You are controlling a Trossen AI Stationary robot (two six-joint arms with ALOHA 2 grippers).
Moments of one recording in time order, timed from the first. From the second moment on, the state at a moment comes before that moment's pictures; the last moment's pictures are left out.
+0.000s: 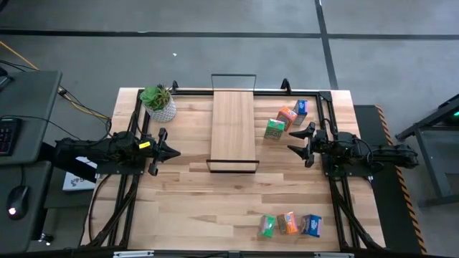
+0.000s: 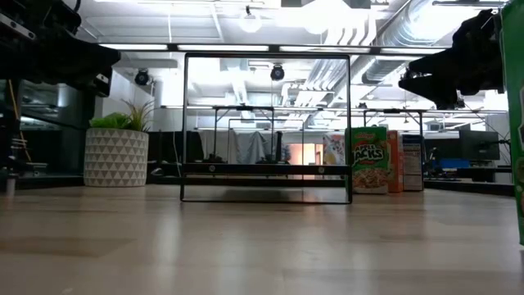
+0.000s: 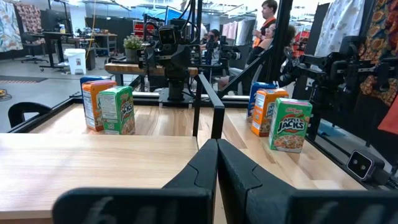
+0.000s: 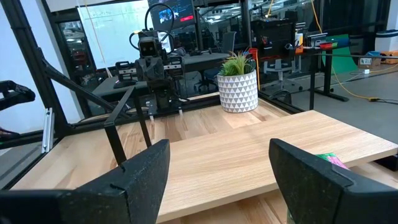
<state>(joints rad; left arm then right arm) -0.03 0.01 0.01 0.02 0.07 -0.05 -0.04 0.01 0.01 0.04 0.15 0.13</state>
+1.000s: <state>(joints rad) -0.03 0.01 0.01 0.02 0.07 -0.05 -0.04 0.01 0.01 0.13 0.18 0.26</state>
